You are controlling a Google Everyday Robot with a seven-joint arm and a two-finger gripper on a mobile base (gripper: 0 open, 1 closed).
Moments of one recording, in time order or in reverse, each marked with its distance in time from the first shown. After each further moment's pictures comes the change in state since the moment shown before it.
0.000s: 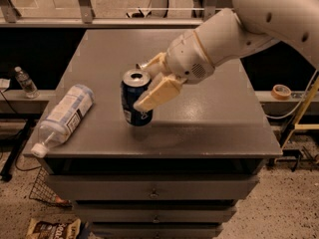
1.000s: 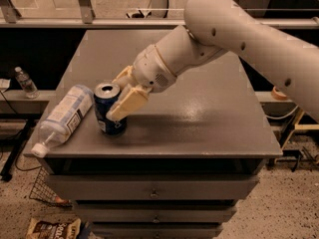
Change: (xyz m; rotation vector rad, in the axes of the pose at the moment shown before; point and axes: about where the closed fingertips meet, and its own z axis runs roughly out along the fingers) arm -0.011 -0.012 0.076 -0.115 -0.023 -0.036
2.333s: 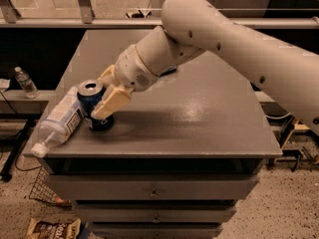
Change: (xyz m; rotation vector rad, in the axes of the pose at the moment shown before) arm -0.011 -0.021 0.035 0.017 0.031 -0.067
